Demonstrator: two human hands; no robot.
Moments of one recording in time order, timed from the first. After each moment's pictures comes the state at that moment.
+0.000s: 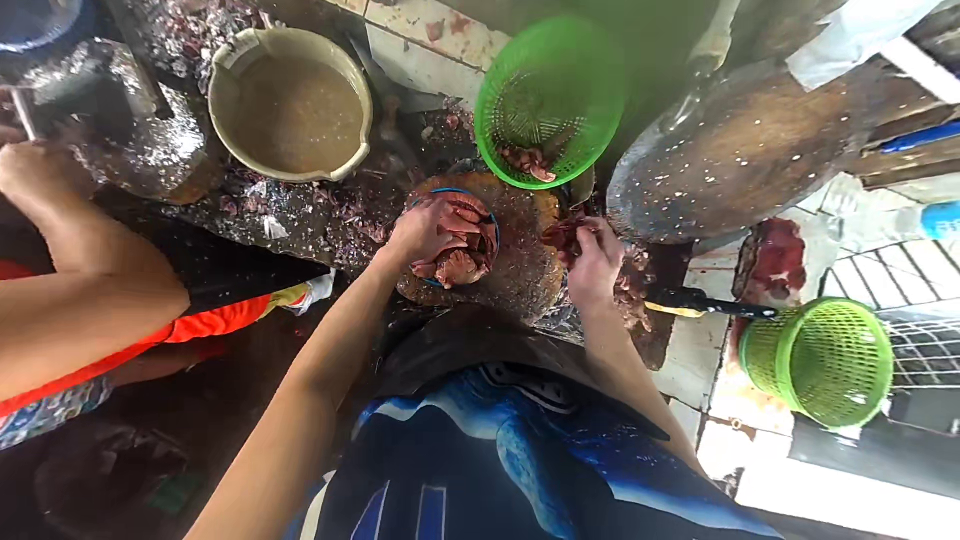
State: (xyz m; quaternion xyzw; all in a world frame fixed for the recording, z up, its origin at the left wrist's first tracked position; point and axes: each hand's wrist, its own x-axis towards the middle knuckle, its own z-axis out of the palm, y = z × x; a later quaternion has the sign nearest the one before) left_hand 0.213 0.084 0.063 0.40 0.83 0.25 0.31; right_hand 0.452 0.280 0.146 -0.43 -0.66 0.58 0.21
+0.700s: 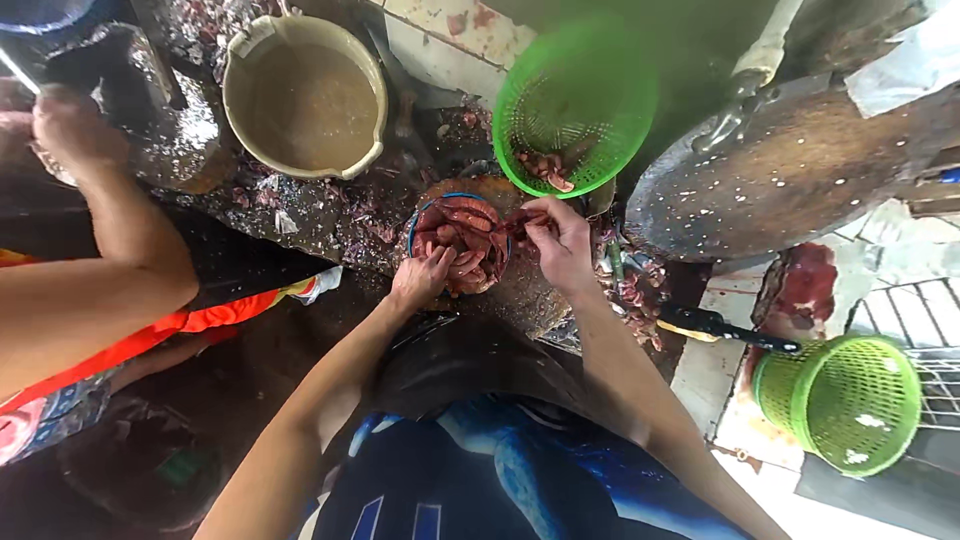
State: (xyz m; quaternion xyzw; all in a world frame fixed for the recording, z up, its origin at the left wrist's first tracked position) left_hand 0.280 0.036 0.038 0.47 0.85 0.17 0.13; right_hand 0.385 0.270 0.167 -0.15 -0.82 0.55 0.09
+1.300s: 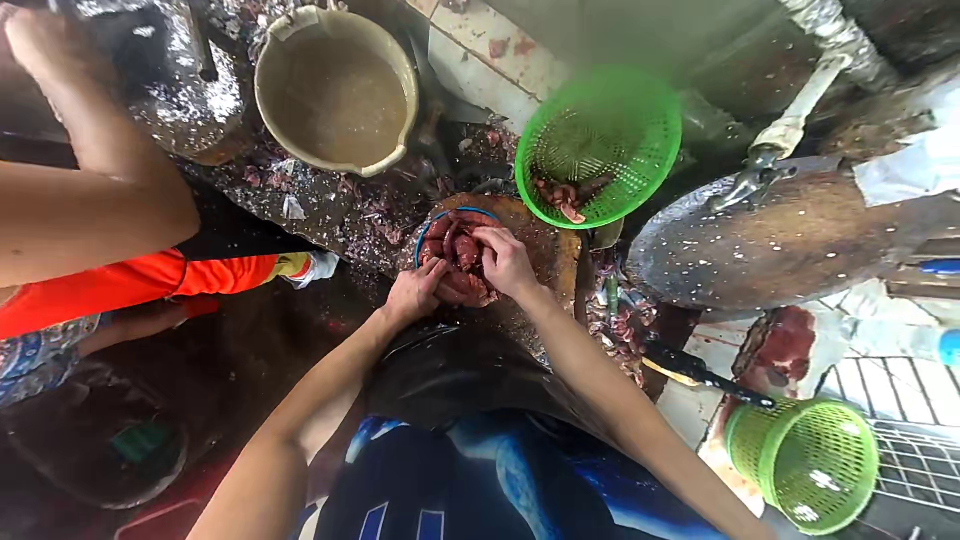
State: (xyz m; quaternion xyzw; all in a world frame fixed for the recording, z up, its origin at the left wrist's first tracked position) left_hand 0.283 0.016 0.039 0.41 0.85 0.29 0.16; right_hand 0.331 0.247 0.064 -0.03 -0.94 0.35 0.00
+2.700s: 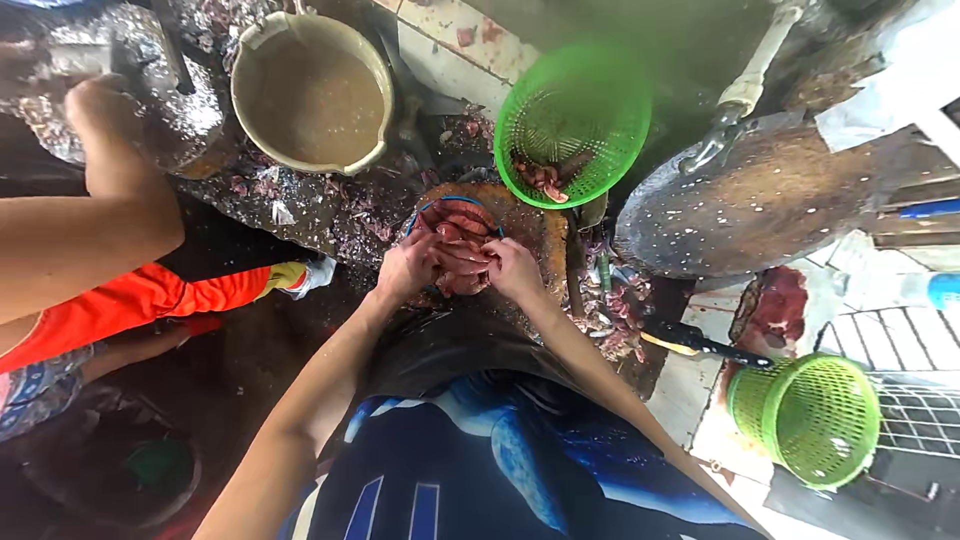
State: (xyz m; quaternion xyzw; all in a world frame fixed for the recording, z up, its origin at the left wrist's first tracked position) left_hand 0.259 0.030 0.059 0.35 0.86 0.31 0.19; right_hand 0.379 0.253 0.069 -0.20 -0.93 0.28 -0.13
